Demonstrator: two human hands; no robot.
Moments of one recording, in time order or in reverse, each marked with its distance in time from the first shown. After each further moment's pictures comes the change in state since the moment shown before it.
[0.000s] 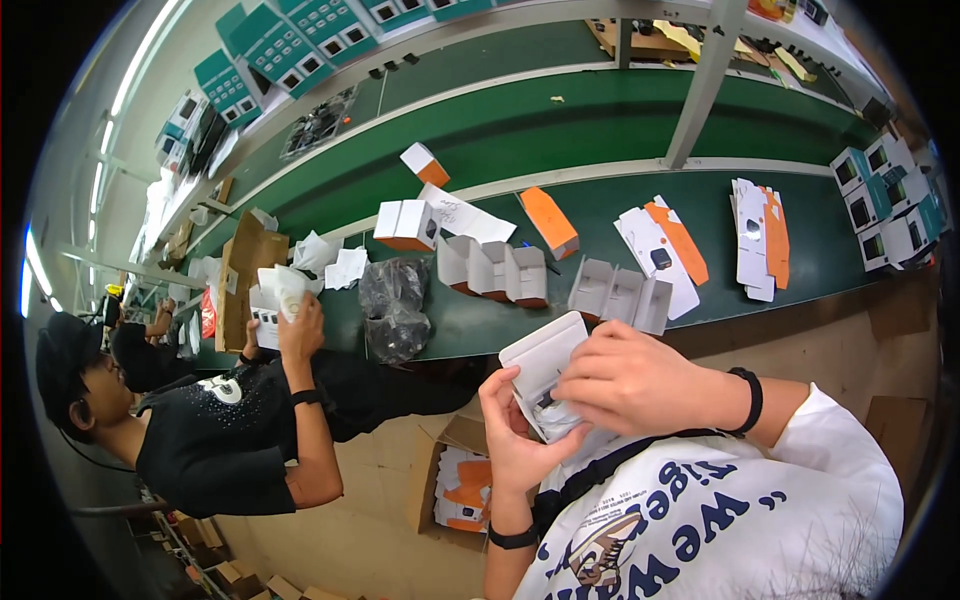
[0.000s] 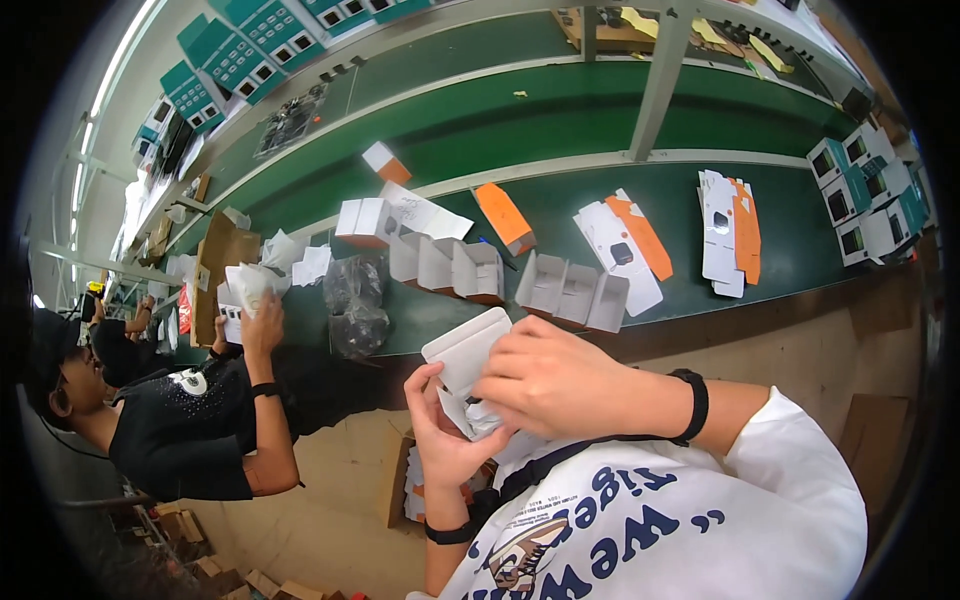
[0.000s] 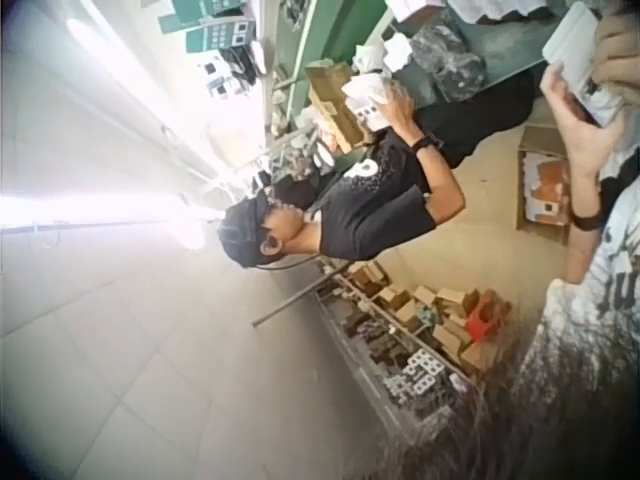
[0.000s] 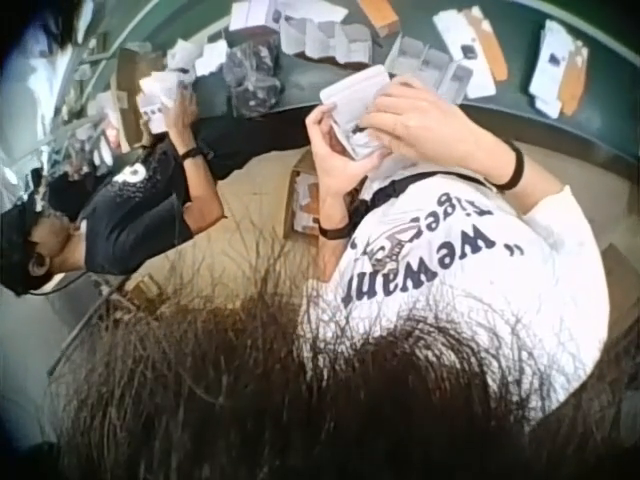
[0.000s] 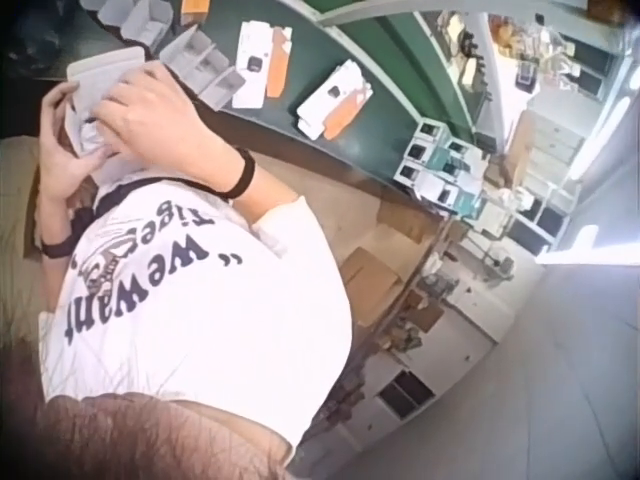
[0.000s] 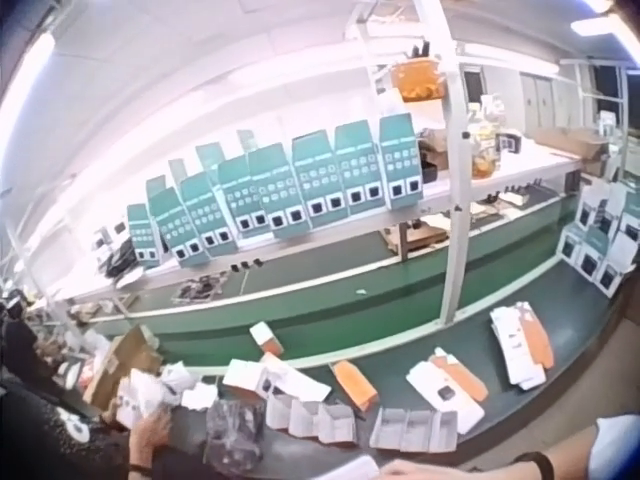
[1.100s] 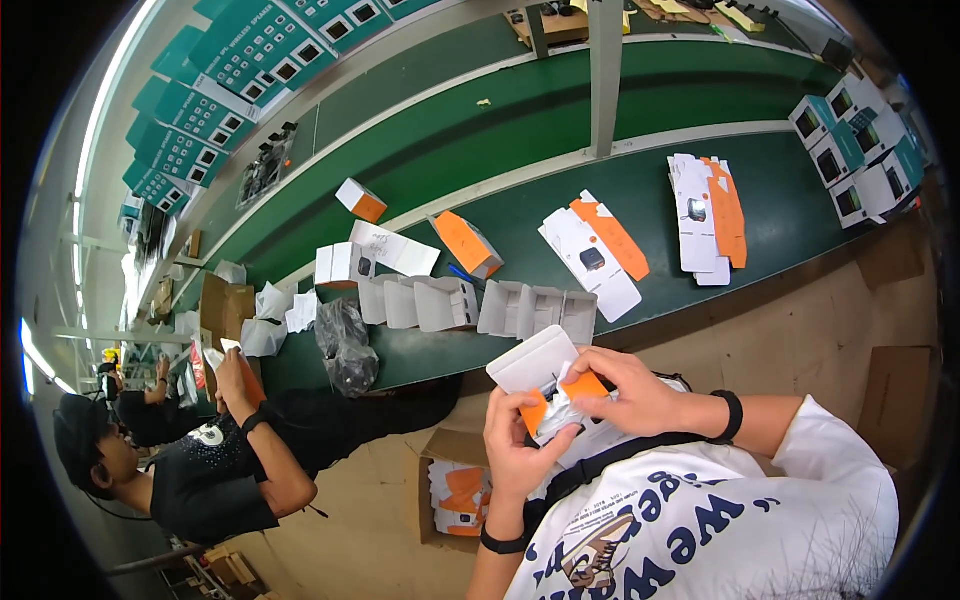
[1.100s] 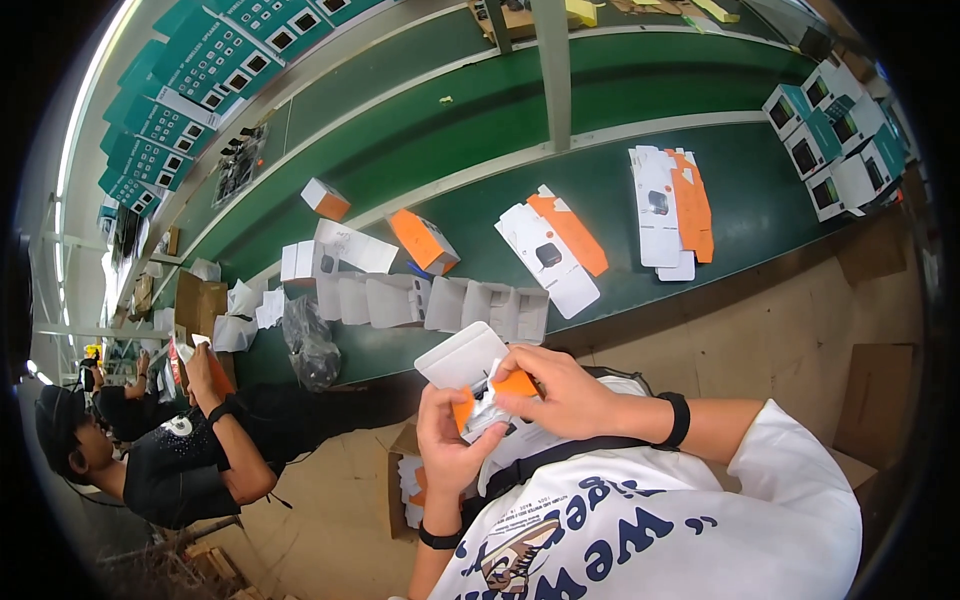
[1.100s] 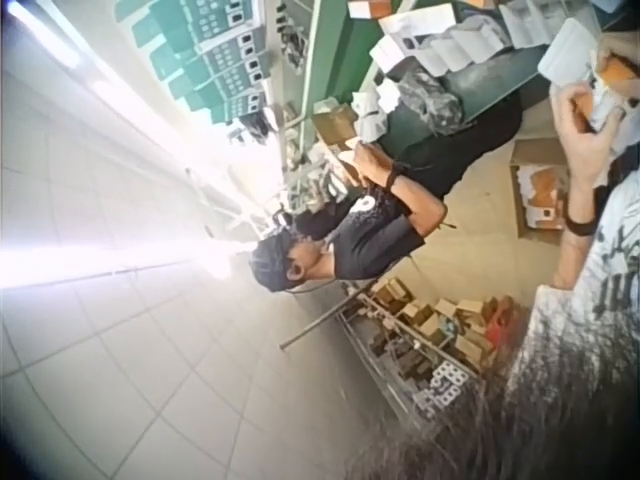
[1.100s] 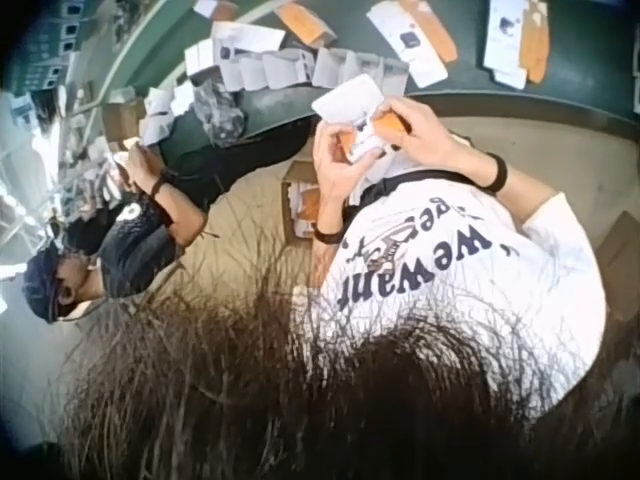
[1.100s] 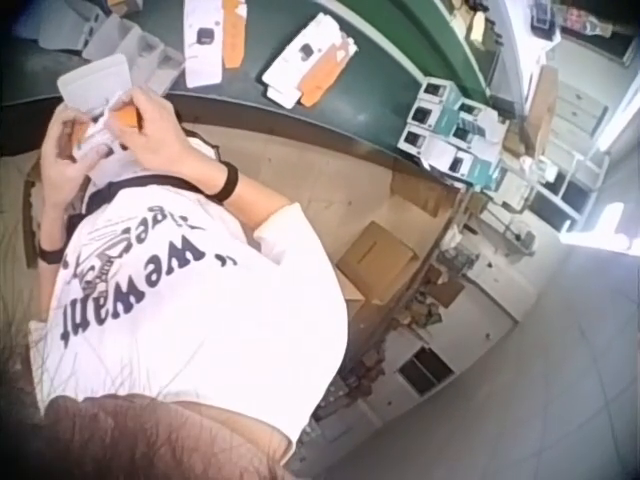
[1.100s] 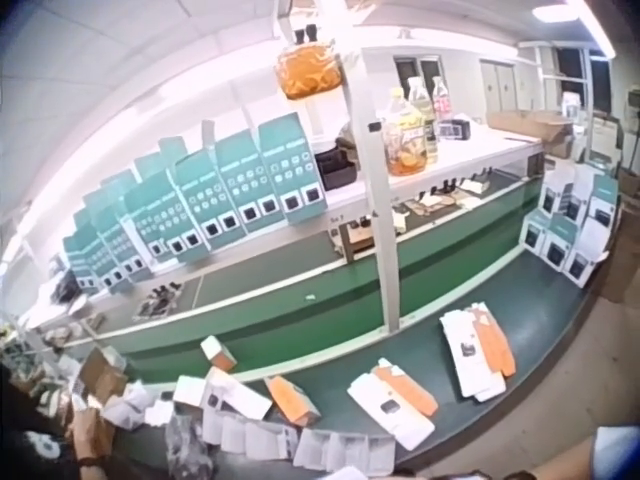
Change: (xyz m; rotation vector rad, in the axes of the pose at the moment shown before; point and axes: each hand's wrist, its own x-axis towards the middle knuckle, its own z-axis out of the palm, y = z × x) left_hand 0.003 -0.044 0.113 0.141 -0.124 0.018; right_hand -0.147 0.057 -0.013 0.667 0.191 0.547
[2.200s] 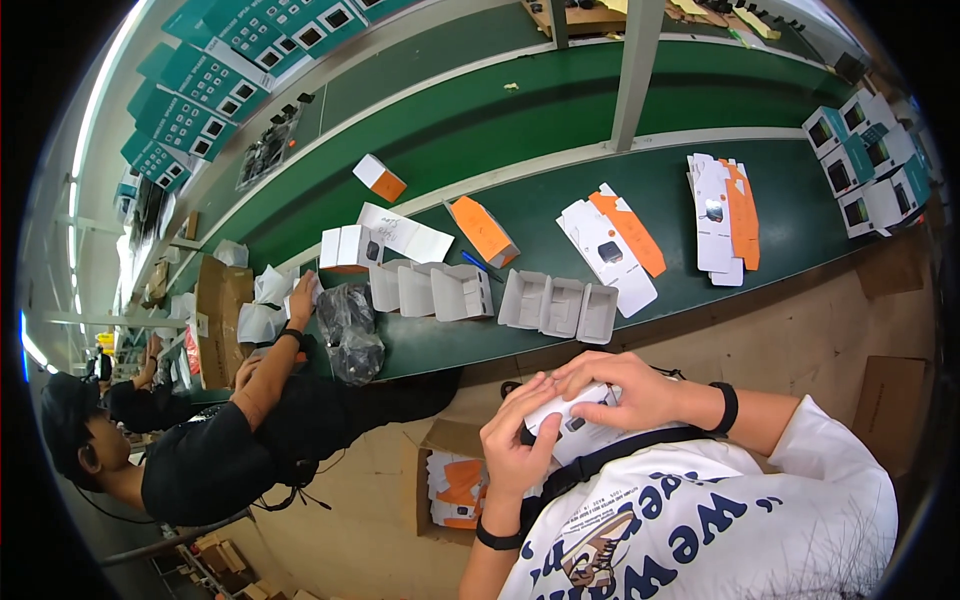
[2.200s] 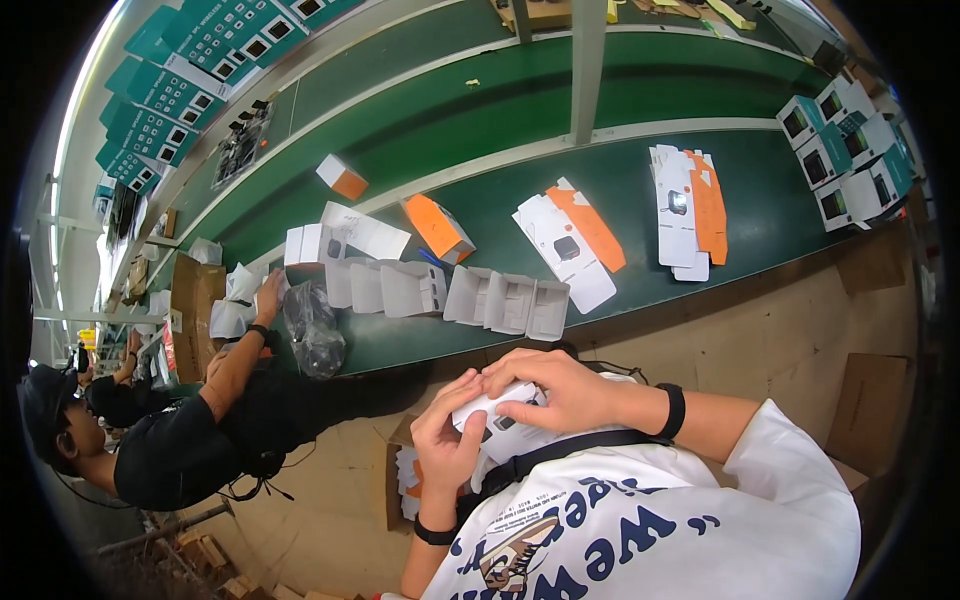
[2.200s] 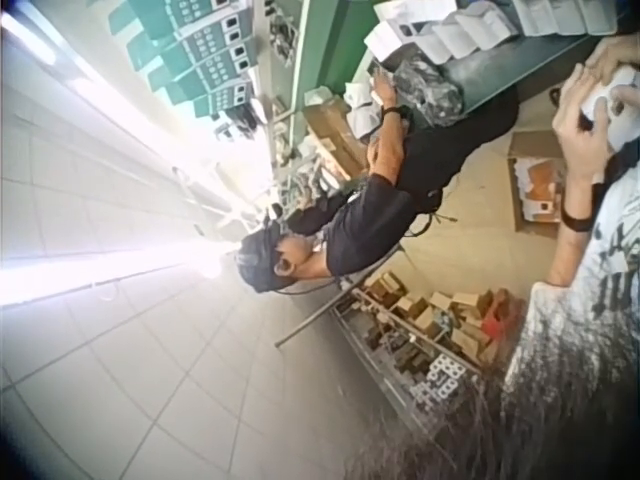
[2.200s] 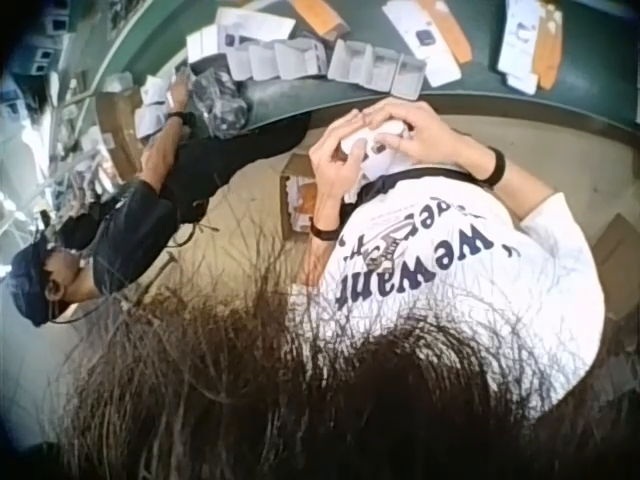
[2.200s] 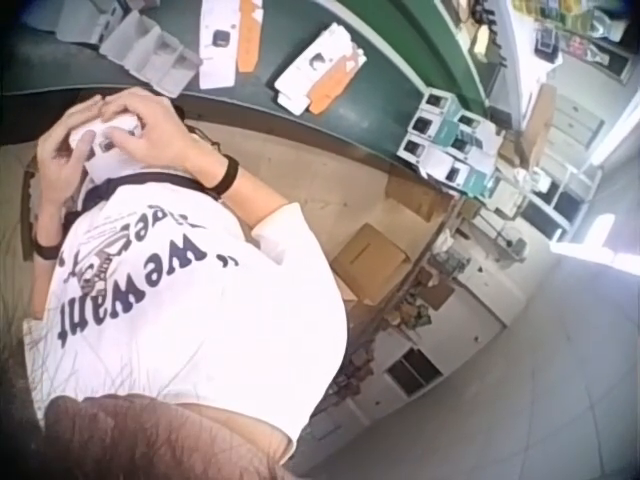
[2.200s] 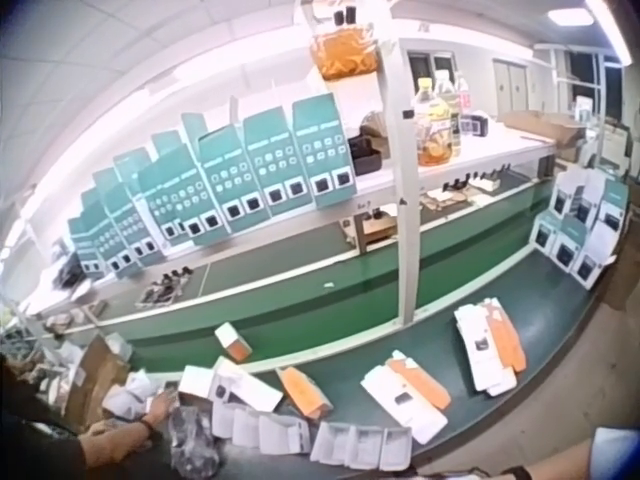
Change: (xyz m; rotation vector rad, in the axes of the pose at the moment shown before) left_hand 0.011 0.000 -0.037 0.127 0.003 0.127; right_hand 0.032 0.005 0.022 0.091 -0.131 -0.146
